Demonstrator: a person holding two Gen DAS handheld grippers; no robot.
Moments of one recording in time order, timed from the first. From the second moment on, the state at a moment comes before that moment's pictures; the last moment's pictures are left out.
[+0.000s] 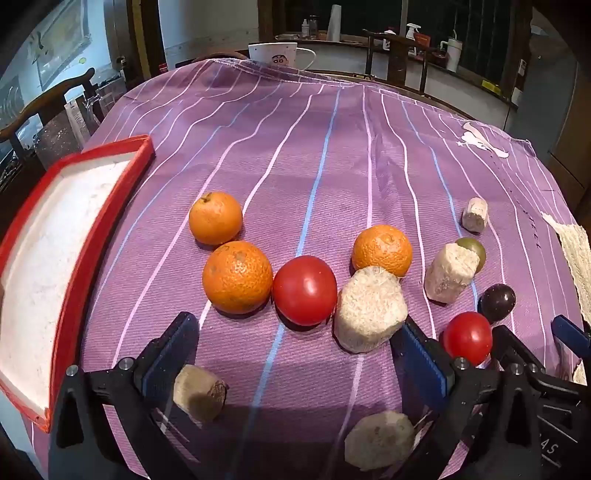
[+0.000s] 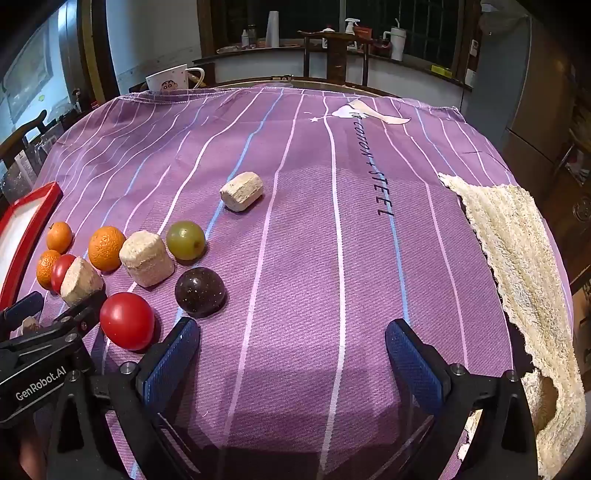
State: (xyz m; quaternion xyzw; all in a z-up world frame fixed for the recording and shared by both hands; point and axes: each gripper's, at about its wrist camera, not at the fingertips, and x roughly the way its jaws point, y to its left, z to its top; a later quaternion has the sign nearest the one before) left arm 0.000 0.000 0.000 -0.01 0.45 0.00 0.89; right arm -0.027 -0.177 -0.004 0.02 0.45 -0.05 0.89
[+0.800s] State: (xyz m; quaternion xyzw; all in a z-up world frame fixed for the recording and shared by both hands) left arm 0.000 0.000 0.000 0.00 0.45 0.00 0.89; right arm -0.028 -0.176 -0.005 0.03 0.45 -0.04 0.89
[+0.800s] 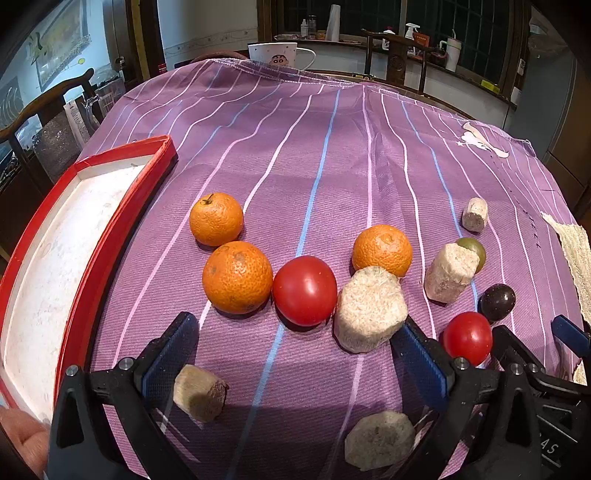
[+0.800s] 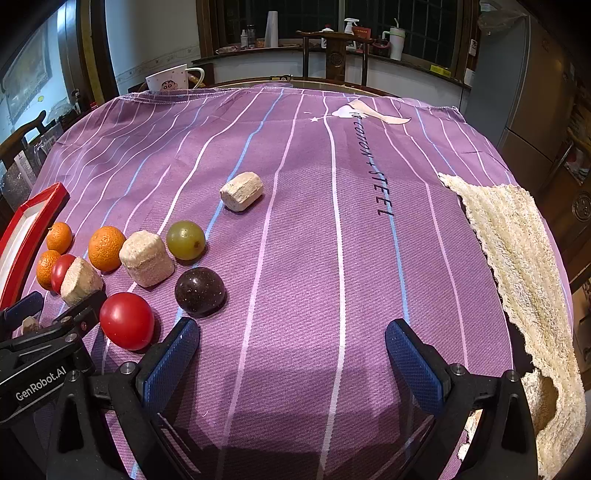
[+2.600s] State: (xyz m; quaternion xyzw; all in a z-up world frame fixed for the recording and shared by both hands) left arm -0.036 0.016 0.023 -0.03 0.41 -0.04 0.91; right arm -0.024 -0.177 -0.004 0.02 0.46 -0.03 0.88
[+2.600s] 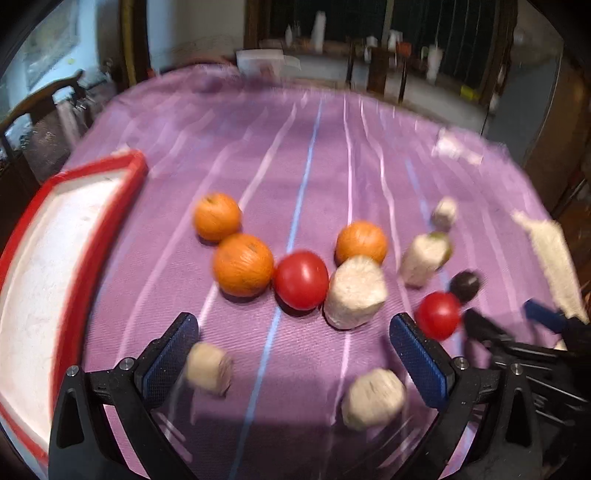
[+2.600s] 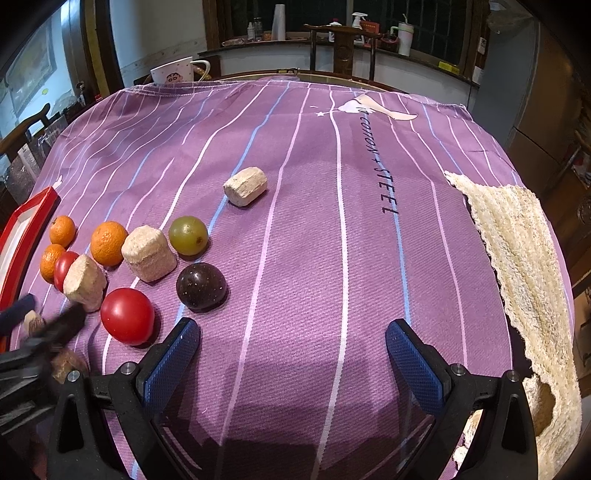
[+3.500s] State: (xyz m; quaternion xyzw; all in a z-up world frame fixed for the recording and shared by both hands) left arm -0.118 0.011 0.078 0.03 0.34 -0.06 0.94; right arm -0.107 -0.179 0.046 0.08 0.34 -0.03 0.93
